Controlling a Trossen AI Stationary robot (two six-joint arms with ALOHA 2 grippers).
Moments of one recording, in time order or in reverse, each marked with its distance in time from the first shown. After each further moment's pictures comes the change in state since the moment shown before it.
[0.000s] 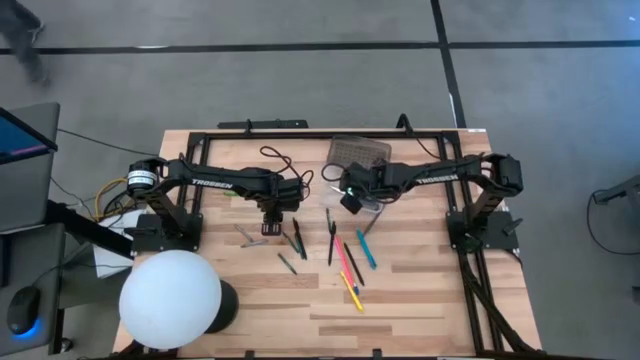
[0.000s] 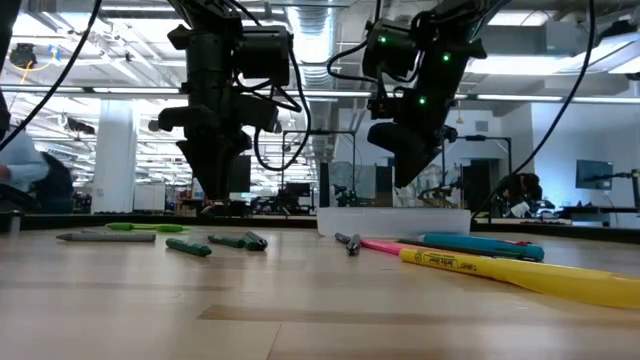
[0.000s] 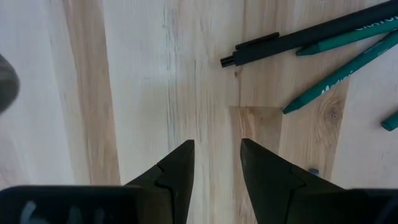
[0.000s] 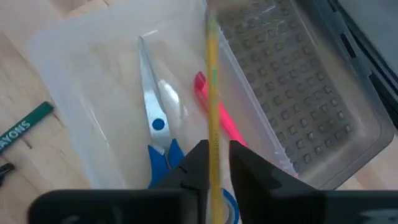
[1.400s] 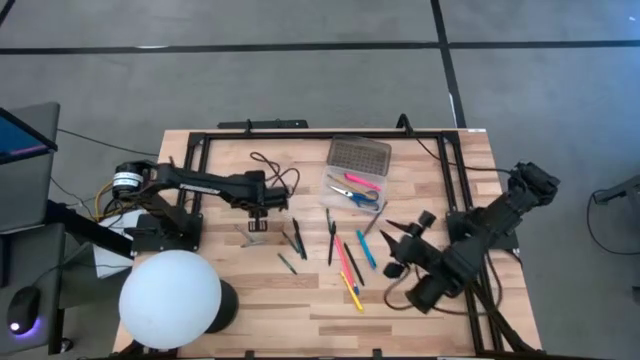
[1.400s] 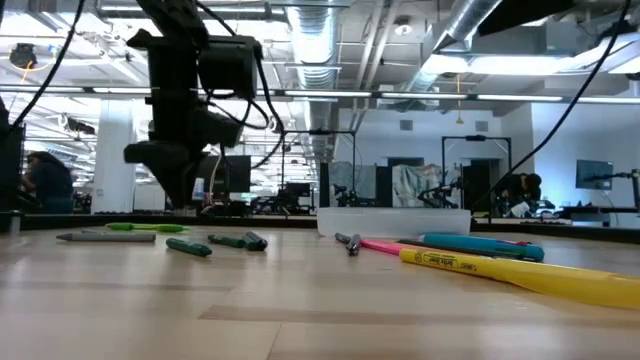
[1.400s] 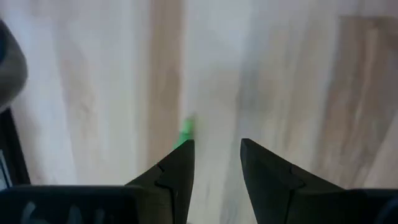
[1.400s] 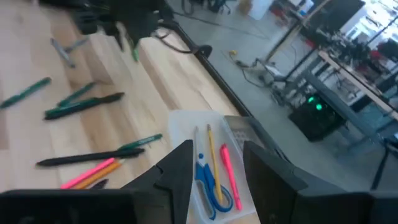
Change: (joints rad) left arm -0.010 -0.117 -0.190 -0.004 -0.300 -0.092; right arm 0.922 -0.214 -0.009 -0.504 0.772 0.604
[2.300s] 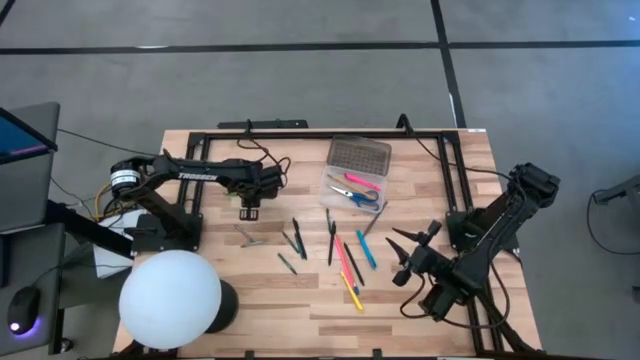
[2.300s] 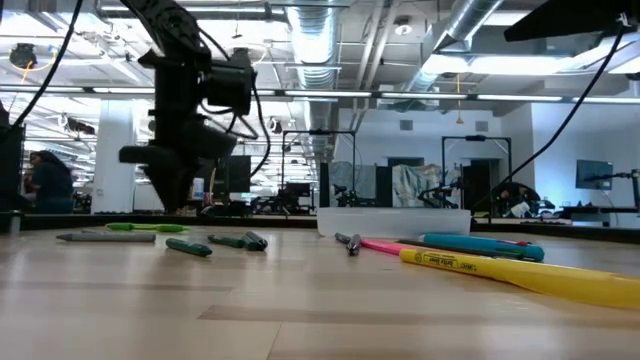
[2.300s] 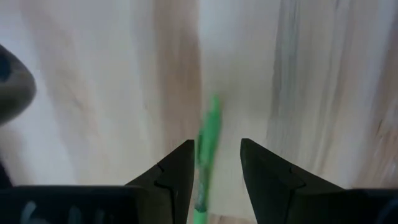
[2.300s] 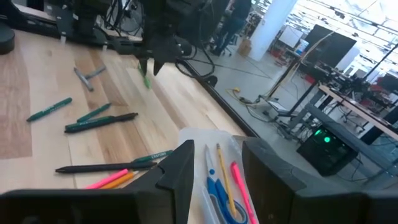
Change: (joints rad) left arm 0.196 -0.009 -0.043 0.014 0.120 0.308; right arm 0.113 0.000 -0.169 0.085 0.144 0.137
